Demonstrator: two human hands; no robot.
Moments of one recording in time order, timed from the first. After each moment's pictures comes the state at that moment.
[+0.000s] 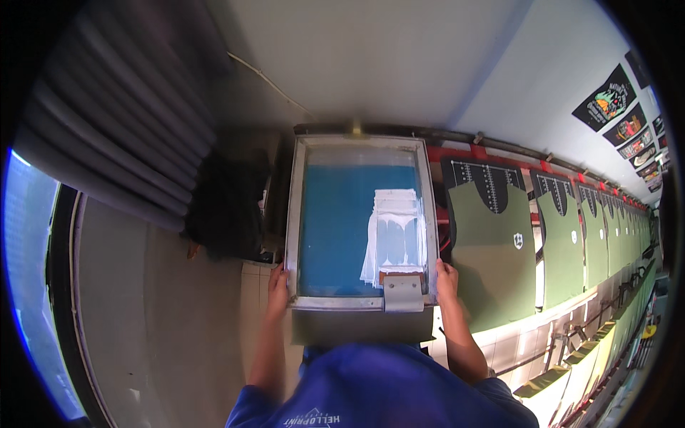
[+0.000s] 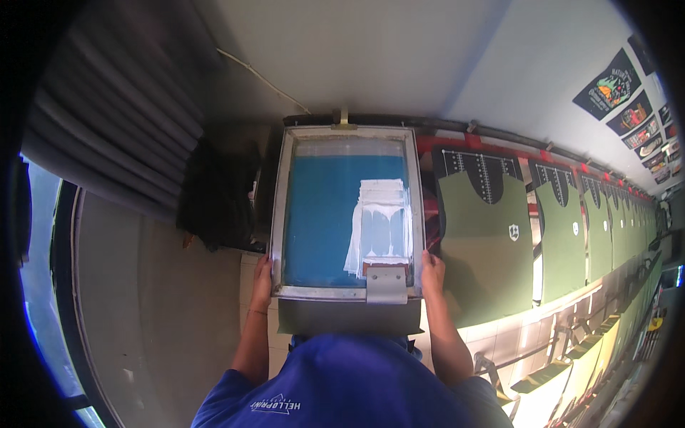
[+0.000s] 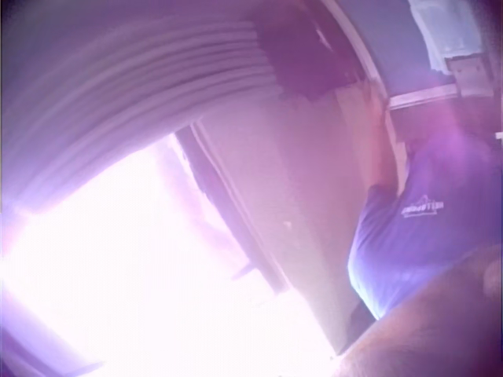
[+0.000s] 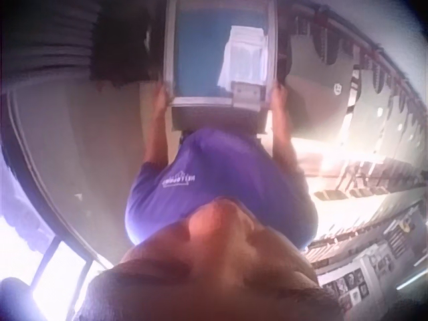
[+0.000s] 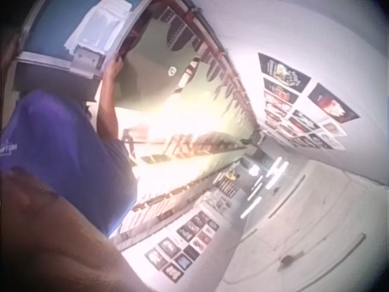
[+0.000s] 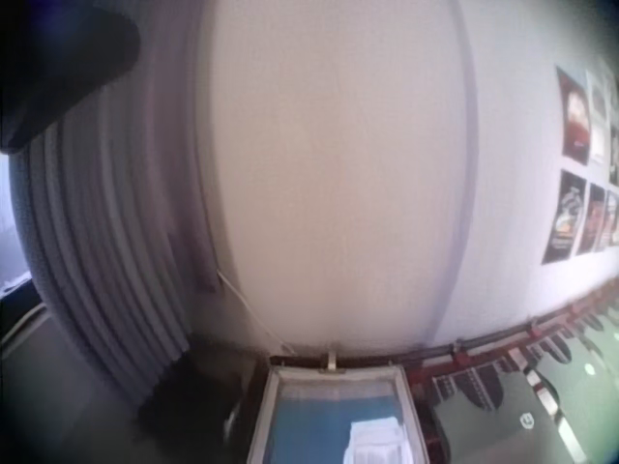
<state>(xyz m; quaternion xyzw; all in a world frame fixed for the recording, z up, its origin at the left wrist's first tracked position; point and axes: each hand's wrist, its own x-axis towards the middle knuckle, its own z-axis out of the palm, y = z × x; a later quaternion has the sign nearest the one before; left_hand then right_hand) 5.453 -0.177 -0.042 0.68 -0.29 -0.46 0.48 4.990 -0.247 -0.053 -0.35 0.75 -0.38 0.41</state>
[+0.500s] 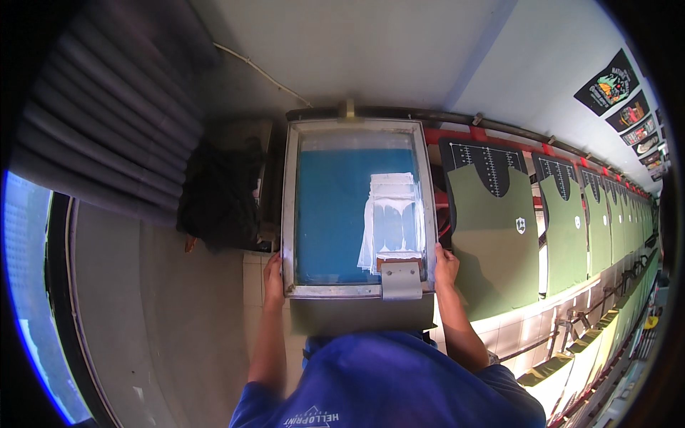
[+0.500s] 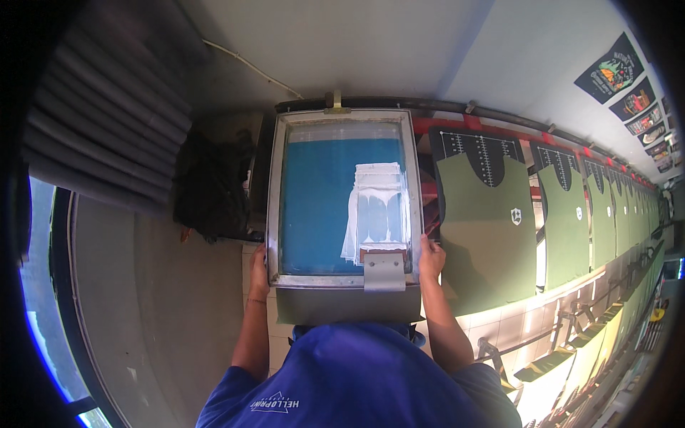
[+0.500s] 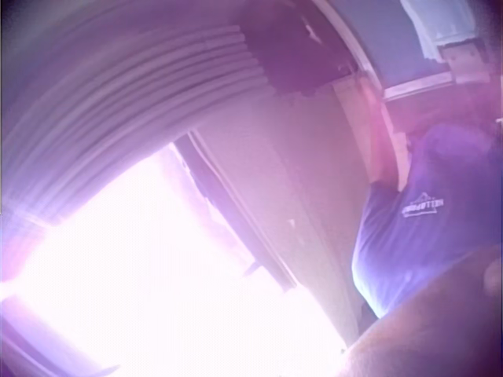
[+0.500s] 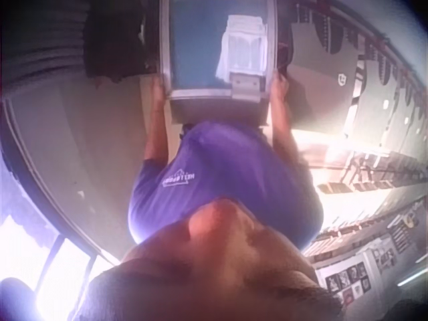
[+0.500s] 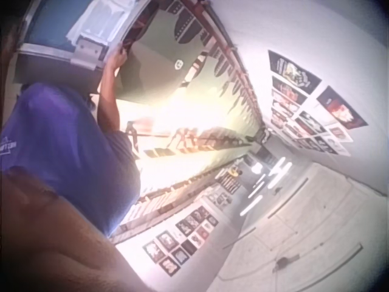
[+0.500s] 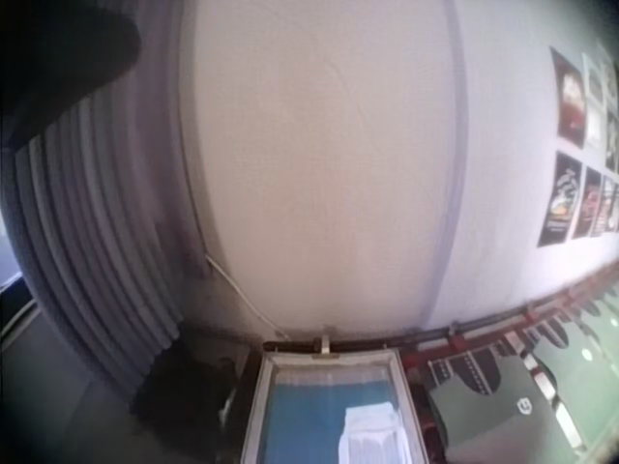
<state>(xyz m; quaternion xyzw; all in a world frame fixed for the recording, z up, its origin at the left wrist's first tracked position) 5.447 -0.185 -0.037 0.65 -0.21 -0.50 0.54 4.993 -0.248 -0.069 -0.33 0.79 -0.40 0.33</state>
